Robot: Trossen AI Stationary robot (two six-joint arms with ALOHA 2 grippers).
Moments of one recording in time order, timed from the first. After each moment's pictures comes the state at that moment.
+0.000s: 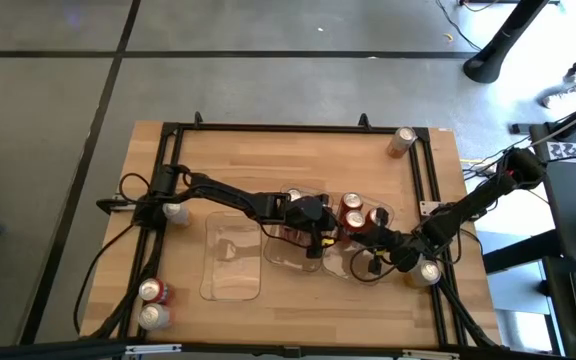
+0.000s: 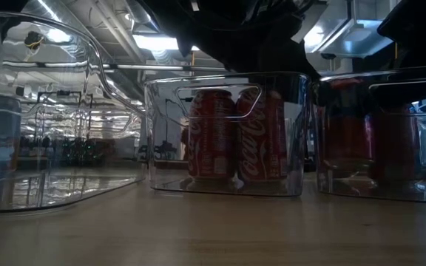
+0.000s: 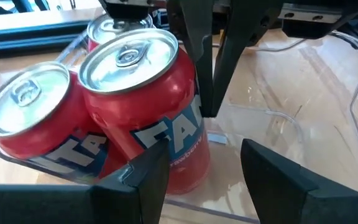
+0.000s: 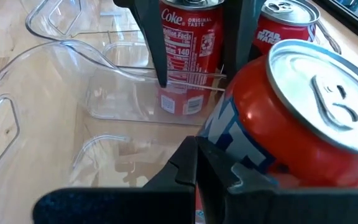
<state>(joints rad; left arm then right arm) -0.08 2.09 1.43 0.09 0.00 0.07 0.62 1.16 0.40 -0.08 0.67 0.54</state>
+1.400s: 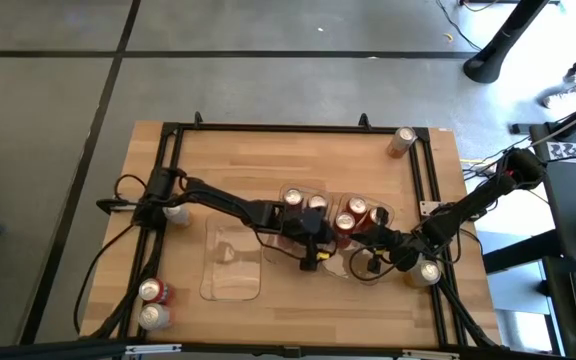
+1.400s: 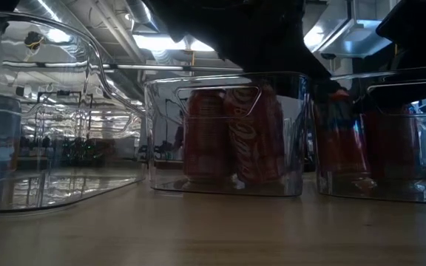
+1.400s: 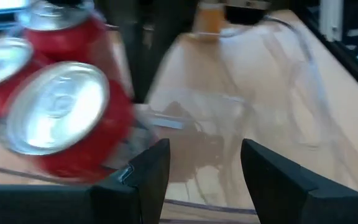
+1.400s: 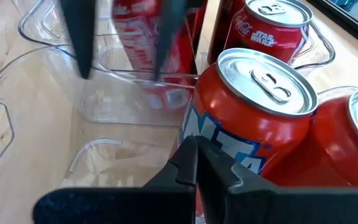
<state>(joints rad) -0.14 2.07 1.43 0.01 0.01 0.03 0.62 1.16 0.40 -0.07 0.68 0.54</state>
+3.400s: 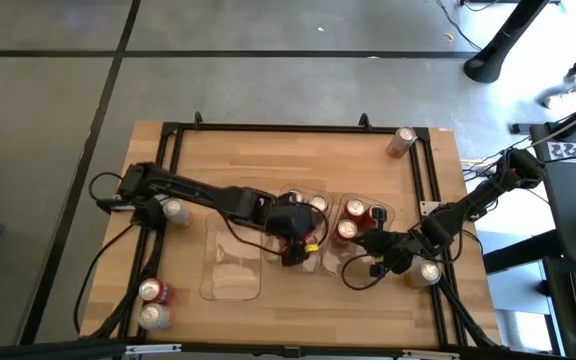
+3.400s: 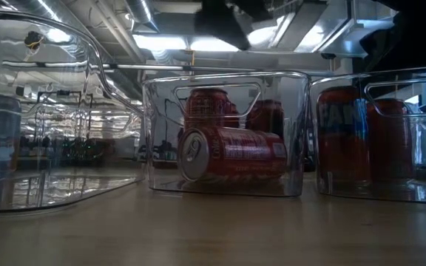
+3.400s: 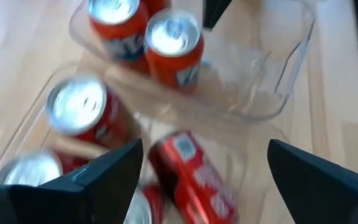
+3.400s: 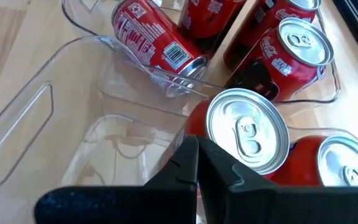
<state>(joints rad) -0.21 1.86 1.70 -0.75 -0.21 -0.27 0.62 1.16 0.68 -0.43 0.59 0.36</state>
